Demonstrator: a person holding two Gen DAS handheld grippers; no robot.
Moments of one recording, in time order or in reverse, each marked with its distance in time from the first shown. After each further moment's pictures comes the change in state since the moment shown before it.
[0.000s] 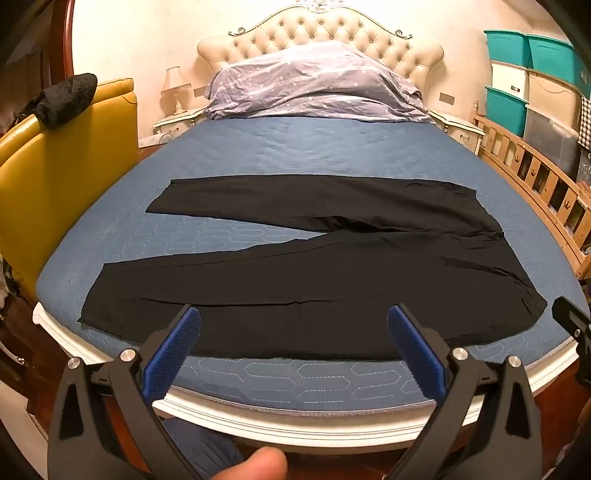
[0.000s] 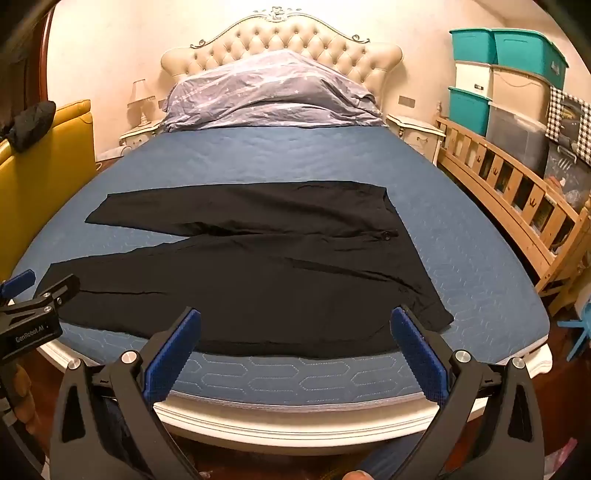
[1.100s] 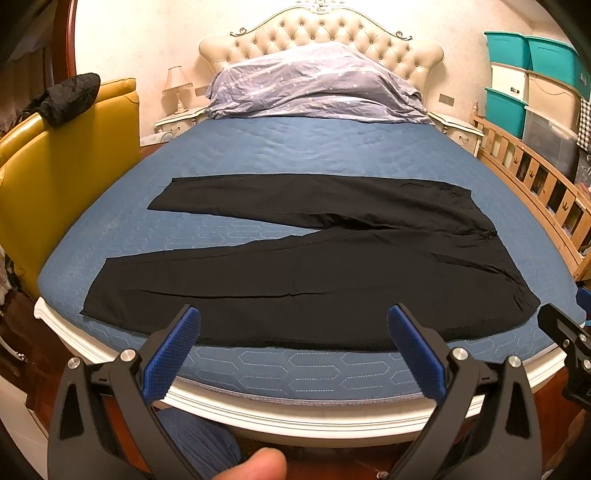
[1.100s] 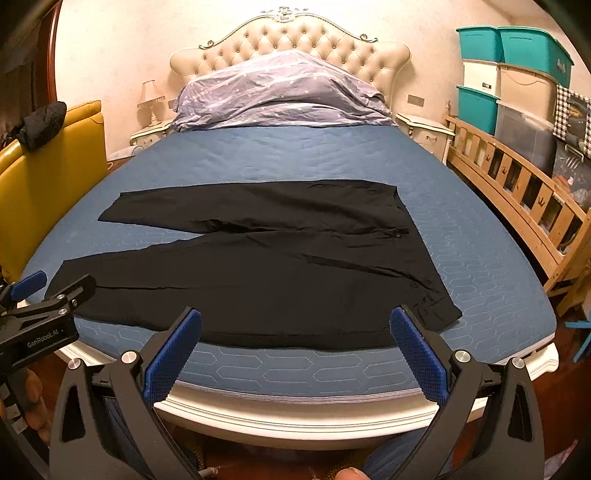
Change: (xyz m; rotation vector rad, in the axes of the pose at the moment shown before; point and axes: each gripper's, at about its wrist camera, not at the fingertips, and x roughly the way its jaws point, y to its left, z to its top) left arm -0.014 -0.005 -0.005 -0.002 0.034 0.005; right arm -0.008 0.006 -0.004 0.000 0.000 0.047
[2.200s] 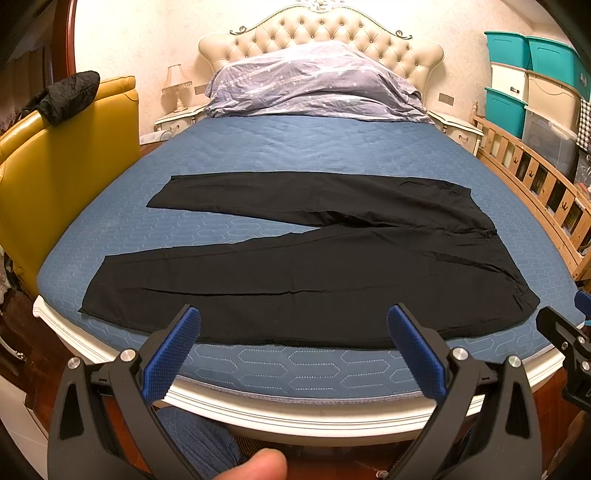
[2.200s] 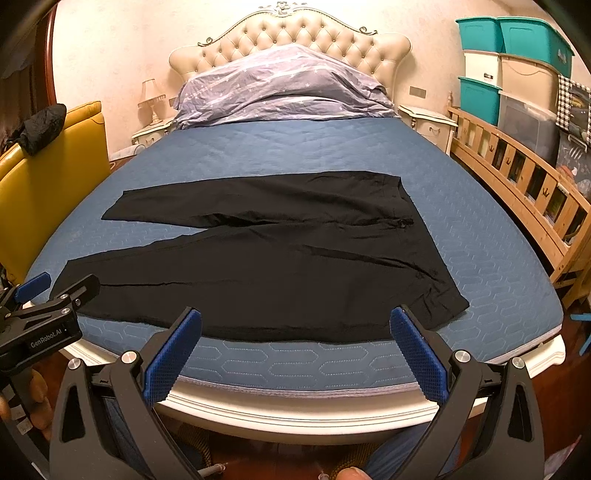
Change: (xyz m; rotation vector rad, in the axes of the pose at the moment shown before) left arm 0.001 0.000 0.000 0.002 0.008 -0.005; right arm 0.003 -0.006 -0.003 0.028 0.028 0.027
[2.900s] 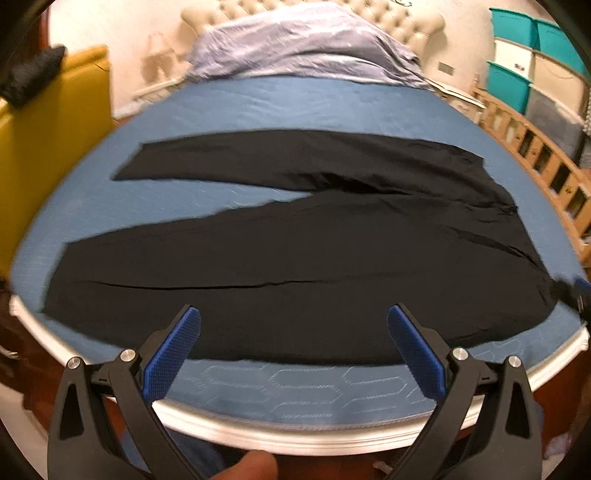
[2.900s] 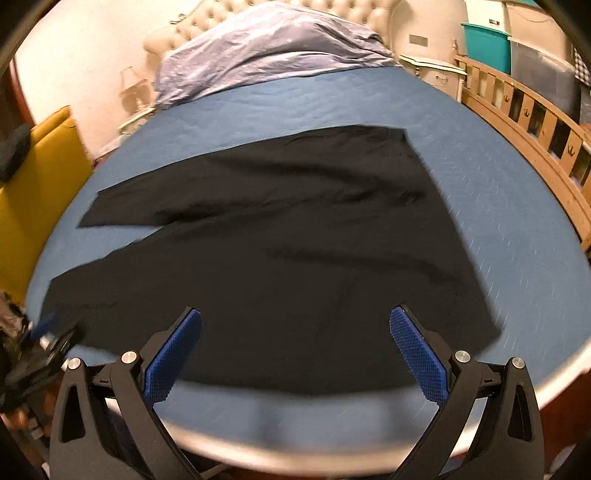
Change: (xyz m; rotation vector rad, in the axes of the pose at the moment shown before) left arm 0.115 -0.009 0.003 0.005 0.157 -0.081; right arm 0.150 -0.105 0.071 0.078 0.163 0.063
